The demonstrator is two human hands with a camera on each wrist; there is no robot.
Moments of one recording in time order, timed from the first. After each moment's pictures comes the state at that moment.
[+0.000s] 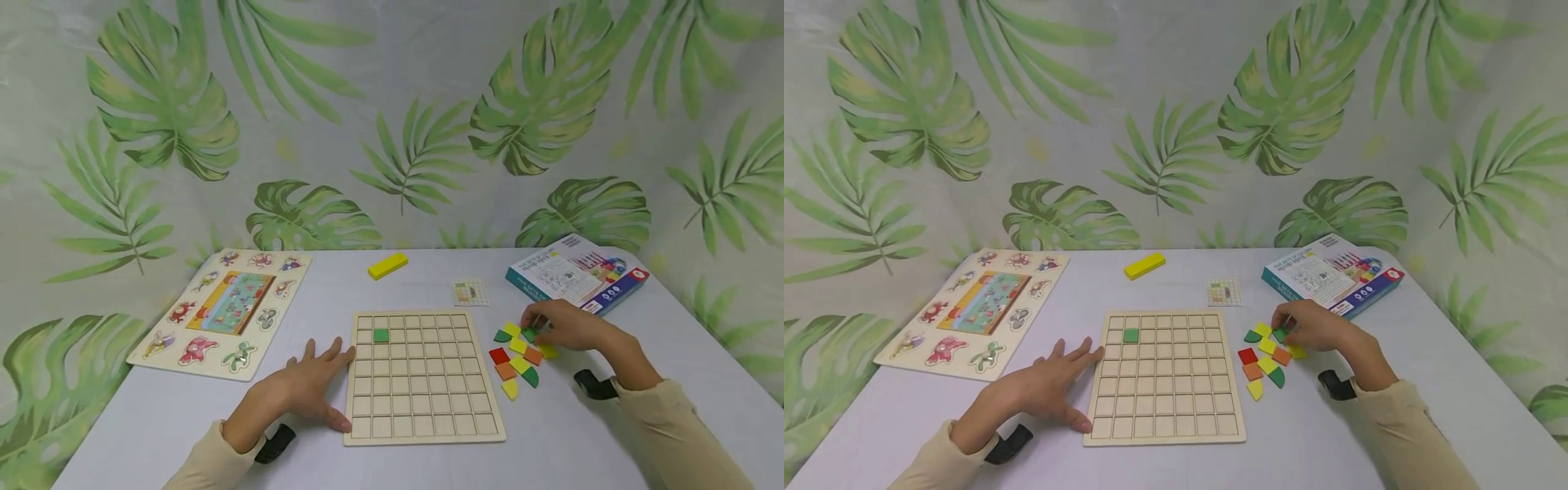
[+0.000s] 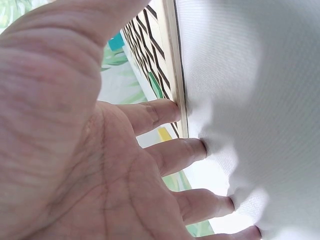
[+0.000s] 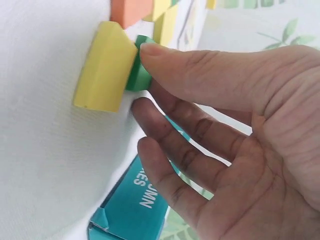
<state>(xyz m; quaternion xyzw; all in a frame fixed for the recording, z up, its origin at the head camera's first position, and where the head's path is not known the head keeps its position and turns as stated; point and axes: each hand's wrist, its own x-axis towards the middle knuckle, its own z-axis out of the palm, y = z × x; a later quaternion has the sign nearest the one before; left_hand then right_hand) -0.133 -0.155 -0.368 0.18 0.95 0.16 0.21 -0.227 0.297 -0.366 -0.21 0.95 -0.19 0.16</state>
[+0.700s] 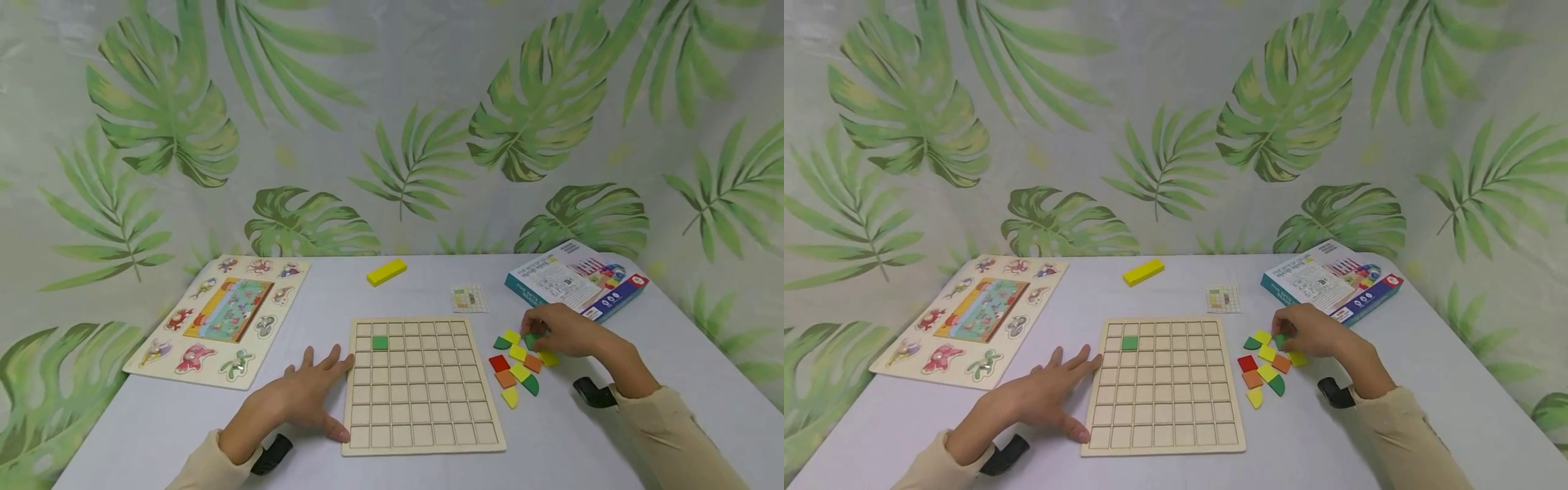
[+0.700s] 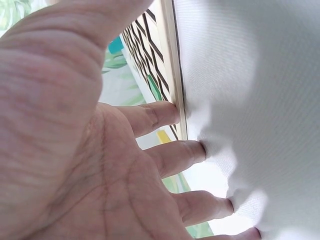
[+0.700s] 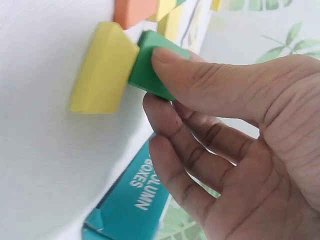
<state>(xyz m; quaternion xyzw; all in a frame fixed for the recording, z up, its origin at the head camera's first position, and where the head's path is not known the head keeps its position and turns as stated) -0.133 -0.154 -0.369 0.18 0.95 0.15 0.21 -0.228 0.297 -0.366 -0.23 0.95 -0.18 0.13</state>
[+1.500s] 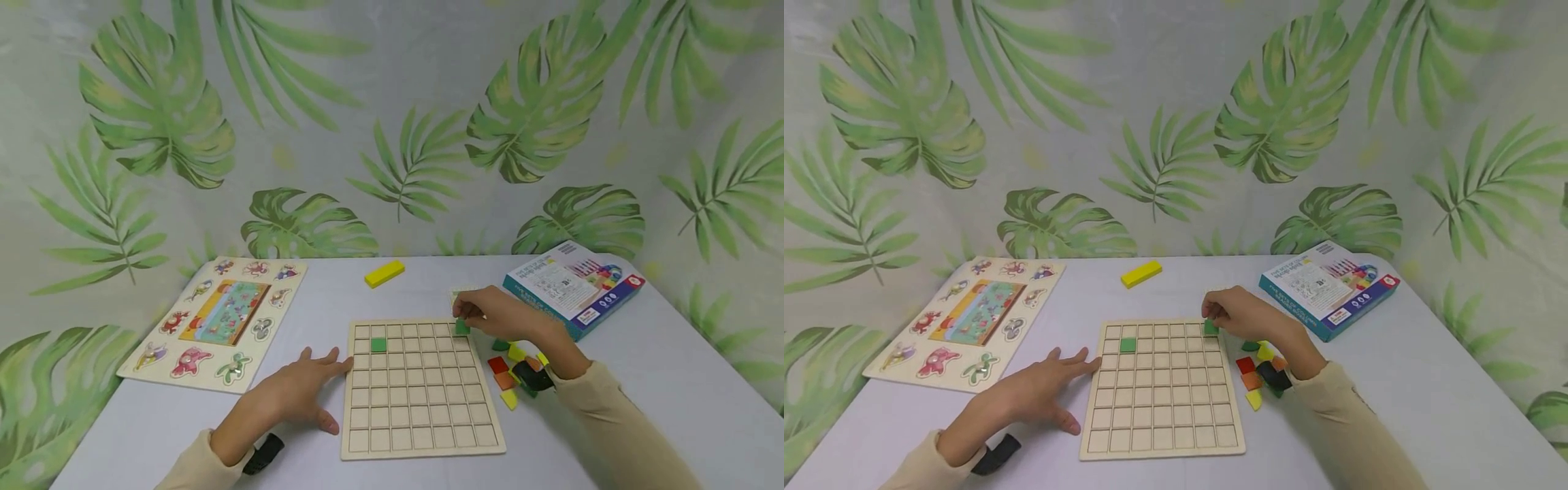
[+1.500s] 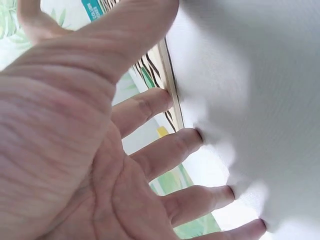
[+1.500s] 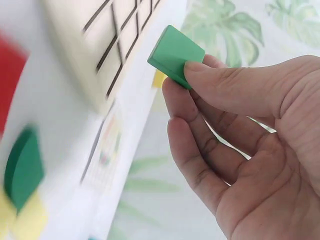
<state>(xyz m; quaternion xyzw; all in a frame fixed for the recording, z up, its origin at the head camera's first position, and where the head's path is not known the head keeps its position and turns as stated) -0.139 -0.159 -0.371 0.19 0.95 0.16 0.17 -0.243 0.207 -0.348 -0.36 0.90 -0.24 0.10</state>
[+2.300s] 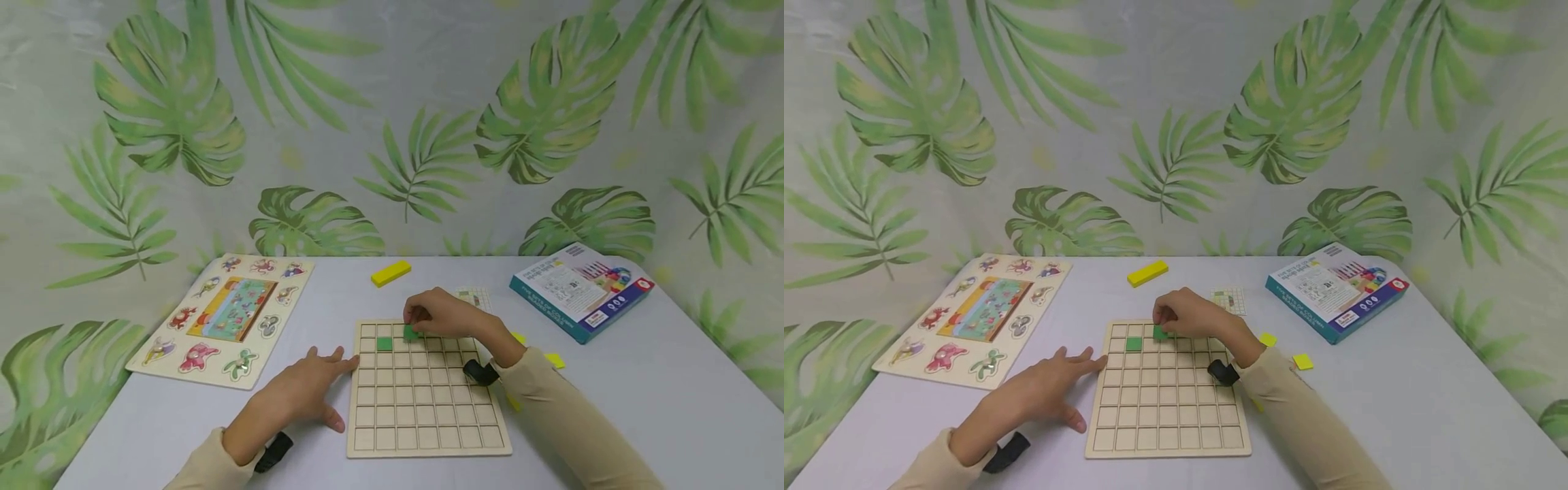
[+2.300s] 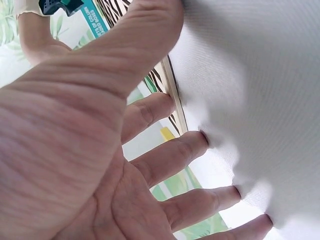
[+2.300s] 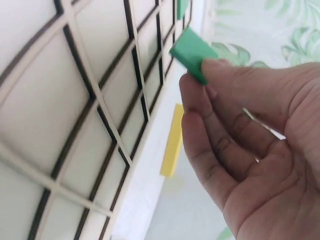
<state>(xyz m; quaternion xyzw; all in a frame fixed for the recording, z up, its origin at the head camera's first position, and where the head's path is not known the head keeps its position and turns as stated) -0.137 -0.155 -0.371 0.17 0.96 0.15 0.15 -0.260 0.117 -0.362 -0.42 0.86 -0.26 0.13</state>
